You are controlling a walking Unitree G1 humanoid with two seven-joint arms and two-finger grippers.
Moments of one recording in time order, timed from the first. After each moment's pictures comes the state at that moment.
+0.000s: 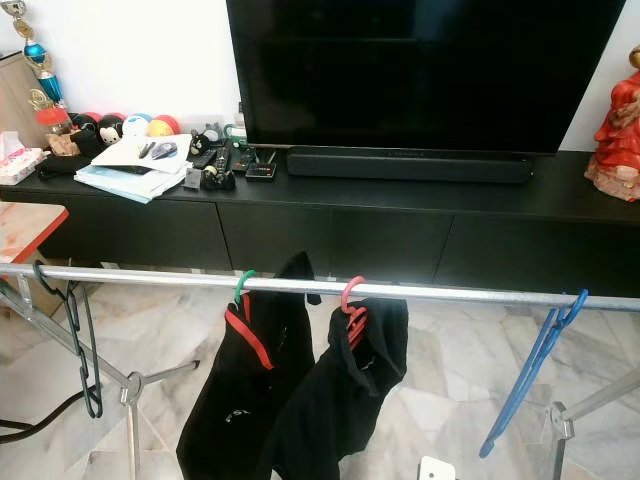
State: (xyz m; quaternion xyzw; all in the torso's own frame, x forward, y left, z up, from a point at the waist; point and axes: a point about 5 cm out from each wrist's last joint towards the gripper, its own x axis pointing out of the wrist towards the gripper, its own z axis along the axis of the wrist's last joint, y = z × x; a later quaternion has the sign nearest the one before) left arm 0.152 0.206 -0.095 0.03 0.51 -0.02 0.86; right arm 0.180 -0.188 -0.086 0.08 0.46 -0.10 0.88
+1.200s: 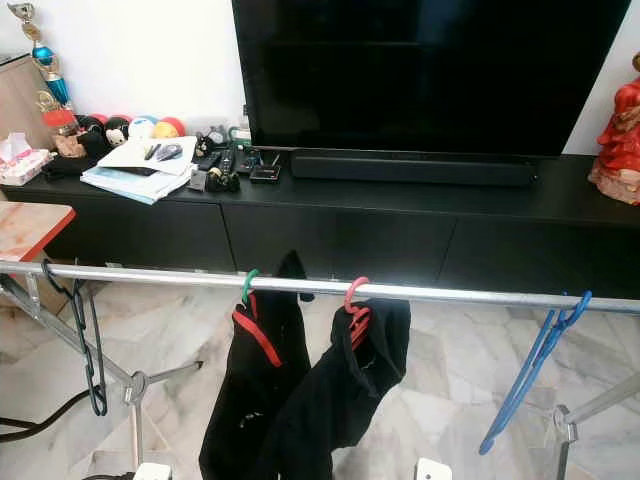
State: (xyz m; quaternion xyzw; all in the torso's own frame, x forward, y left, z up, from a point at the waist) left arm 0.176 0.194 -0.086 0.02 0.48 -0.03 0.88; right arm 0.178 -0.185 -0.088 0.09 0.47 -0.09 0.88
